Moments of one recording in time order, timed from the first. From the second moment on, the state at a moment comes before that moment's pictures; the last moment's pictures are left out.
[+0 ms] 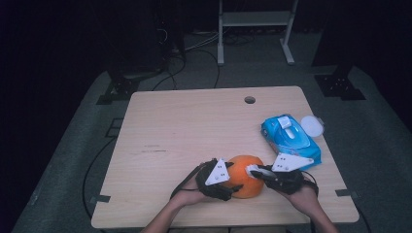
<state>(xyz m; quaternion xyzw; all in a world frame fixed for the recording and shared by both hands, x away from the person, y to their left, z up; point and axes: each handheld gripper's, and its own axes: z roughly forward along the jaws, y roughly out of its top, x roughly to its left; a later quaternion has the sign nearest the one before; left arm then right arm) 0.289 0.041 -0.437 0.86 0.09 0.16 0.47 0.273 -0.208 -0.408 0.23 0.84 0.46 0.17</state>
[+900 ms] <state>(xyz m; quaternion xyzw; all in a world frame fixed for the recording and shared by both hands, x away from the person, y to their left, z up) 0.294 0.049 -0.442 0.87 0.09 0.13 0.47 0.271 -0.196 -0.415 0.22 0.85 0.44 0.19</state>
